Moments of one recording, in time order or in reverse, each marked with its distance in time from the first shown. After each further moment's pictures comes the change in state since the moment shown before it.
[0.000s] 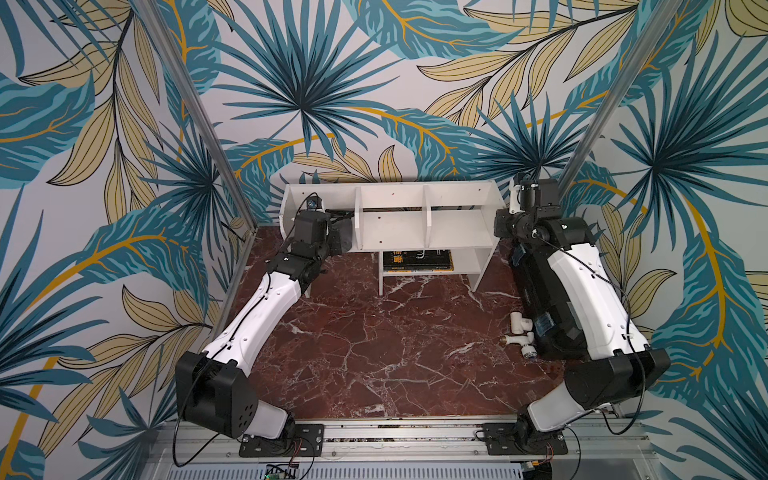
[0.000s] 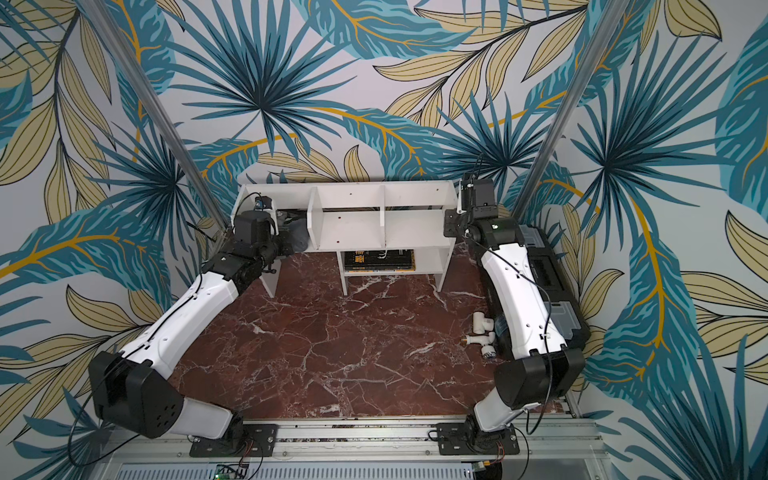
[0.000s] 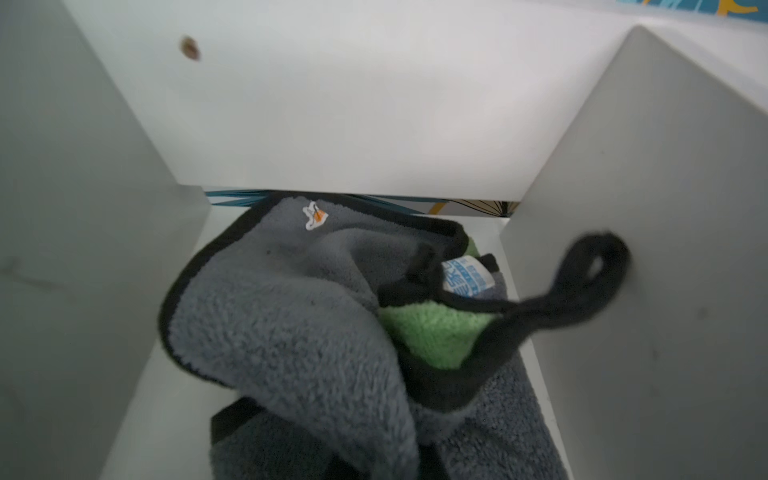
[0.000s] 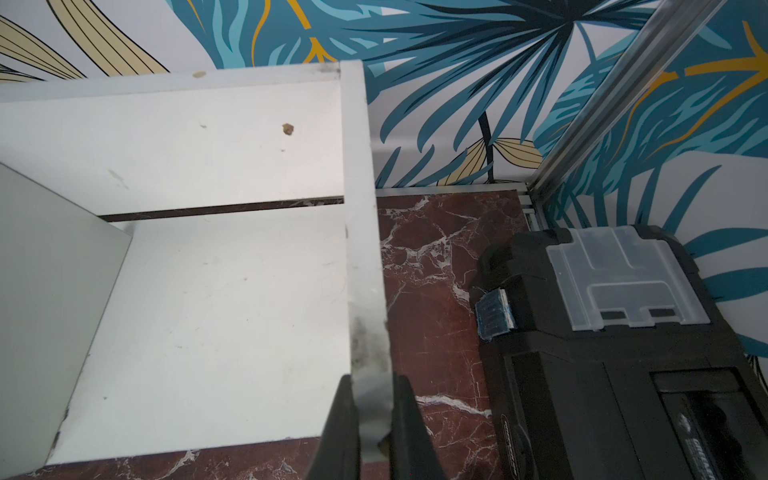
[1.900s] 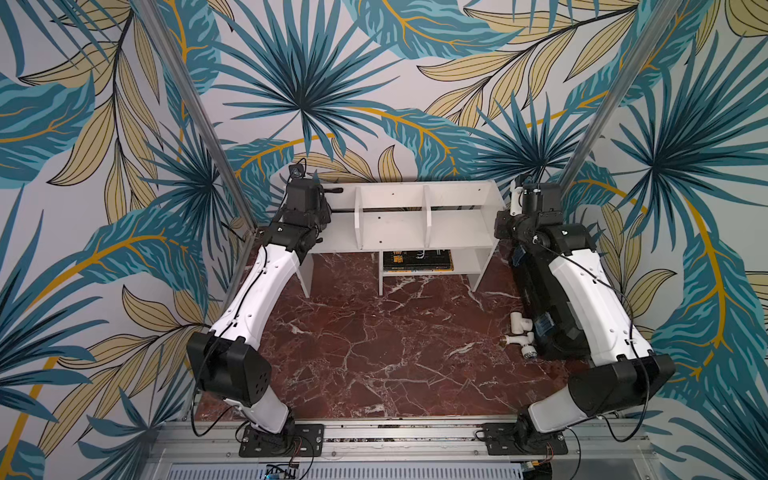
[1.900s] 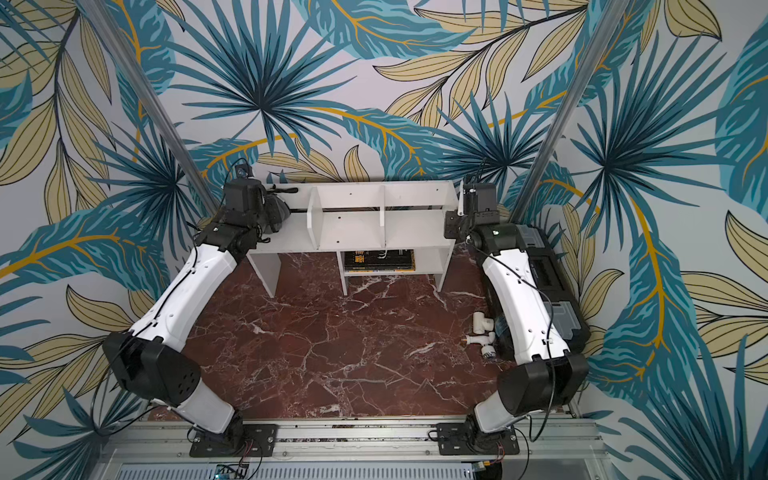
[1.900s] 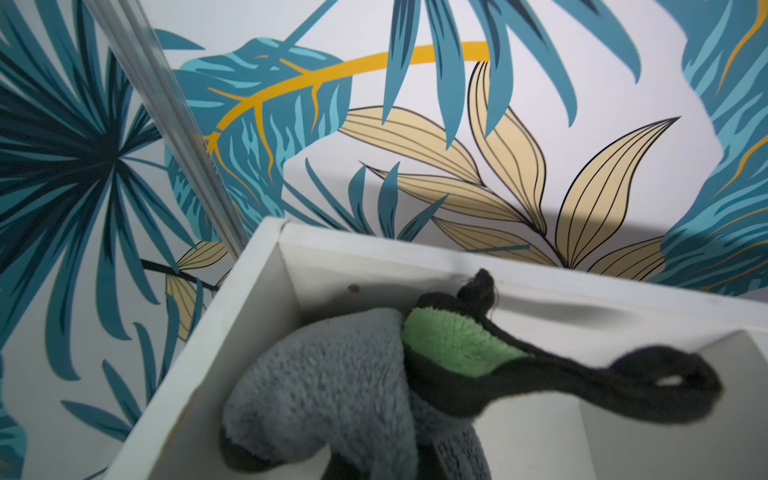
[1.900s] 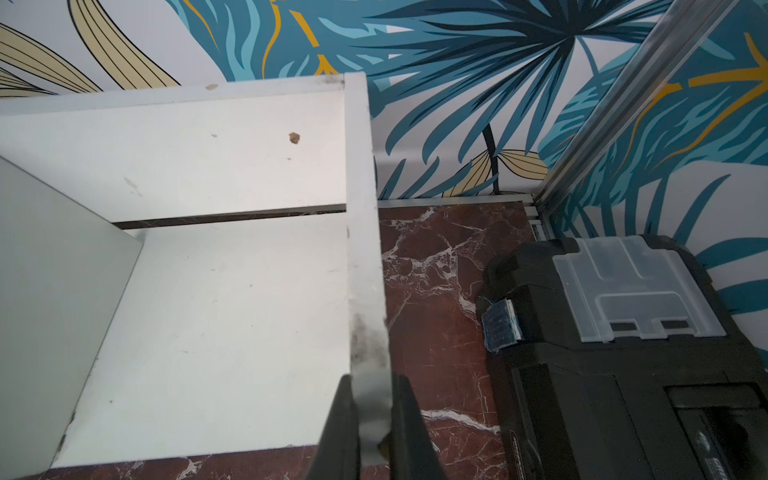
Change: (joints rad) left arm 0.069 0.178 0.385 -0.103 -0.176 0.008; right arm -0.008 -0.044 -0.086 0.089 -0.025 -0.004
